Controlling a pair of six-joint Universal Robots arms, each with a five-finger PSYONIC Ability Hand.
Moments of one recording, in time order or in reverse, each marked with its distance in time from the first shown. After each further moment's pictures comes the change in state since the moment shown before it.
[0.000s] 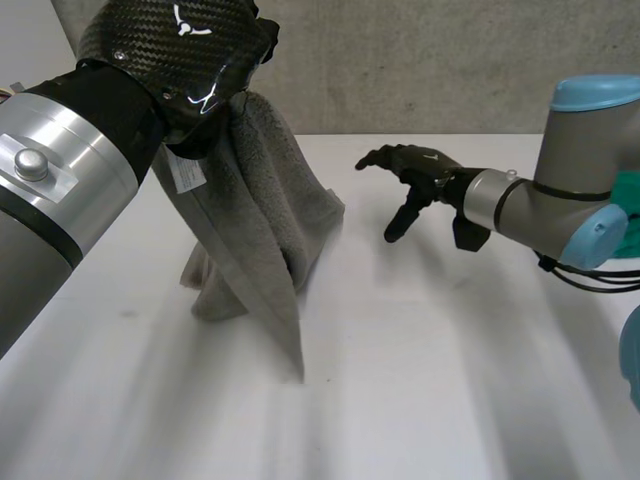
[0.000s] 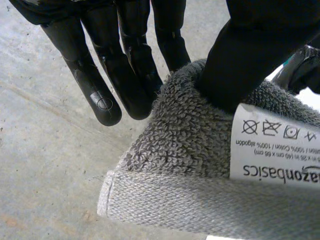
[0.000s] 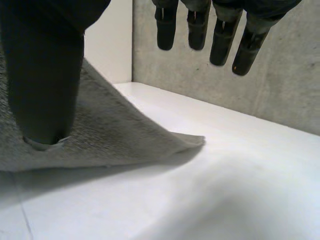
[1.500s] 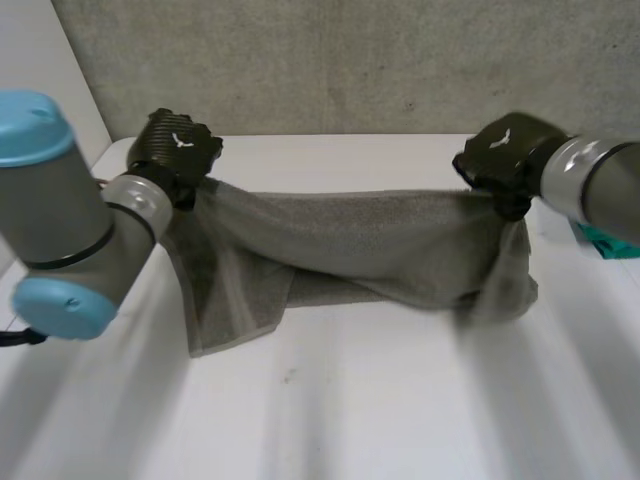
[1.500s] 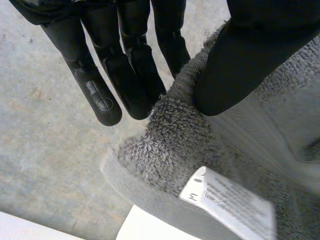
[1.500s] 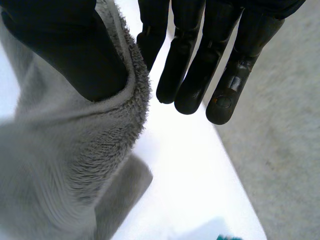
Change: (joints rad) left arm 0.207 -0.447 0.025 0.185 -0.076 -0.007; right arm 0.025 -0.494 0.368 0.231 0.415 -0.812; left_hand 0.000 0.002 0.002 0.001 0.000; right_hand 0.788 0.947 0.959 0.952 0.926
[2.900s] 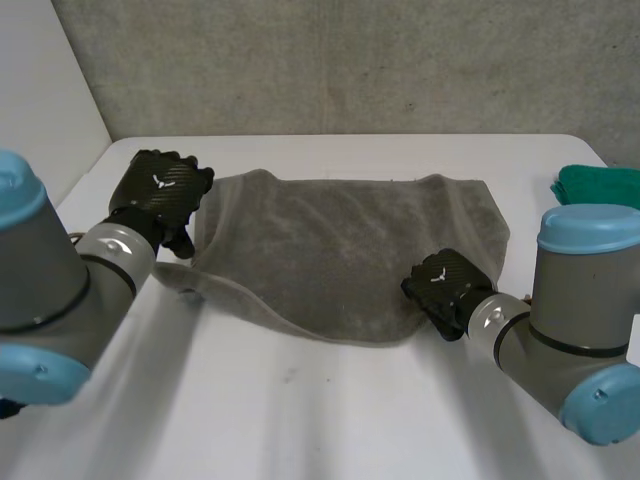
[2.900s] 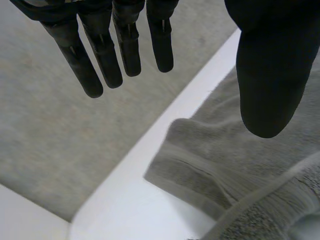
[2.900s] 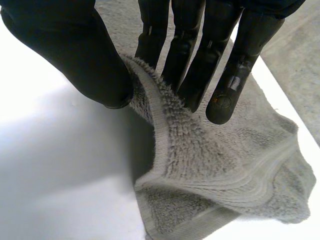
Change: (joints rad) left arm 0.039 0.151 -0.277 0.050 0.030 -0.206; right arm 0.083 0.052 0.628 -0.588 -0.029 0.075; left_hand -0.688 -0.756 -0.747 -0.769 -0.707; right_hand 0.000 0.000 0.000 0.000 0.005
